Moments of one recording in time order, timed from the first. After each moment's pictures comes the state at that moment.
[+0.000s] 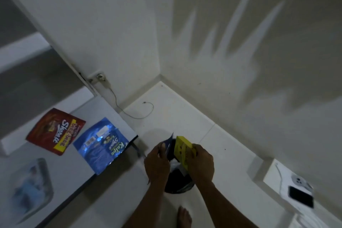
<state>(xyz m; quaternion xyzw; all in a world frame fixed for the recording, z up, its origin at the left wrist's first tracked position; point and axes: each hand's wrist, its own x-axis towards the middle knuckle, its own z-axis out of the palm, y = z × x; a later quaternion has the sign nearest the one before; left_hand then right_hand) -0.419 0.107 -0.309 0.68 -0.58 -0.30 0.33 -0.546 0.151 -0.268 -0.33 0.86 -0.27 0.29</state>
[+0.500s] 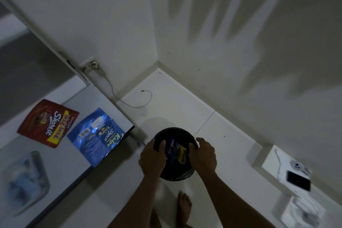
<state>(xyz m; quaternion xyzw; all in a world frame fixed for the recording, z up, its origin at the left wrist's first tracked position) -0.409 0.108 -0.318 0.75 -0.55 -0.36 0.11 -0.562 0.153 -0.288 -0.29 0.87 -0.18 0.35</state>
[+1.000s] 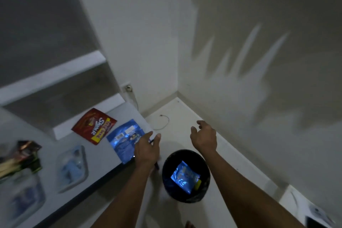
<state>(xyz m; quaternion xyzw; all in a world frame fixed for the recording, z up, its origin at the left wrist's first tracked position) -0.332 0.108 -0.174 0.73 -0.53 -0.33 0.28 -0.522 0.106 -0.159 -0.41 0.81 -0.31 0.29</state>
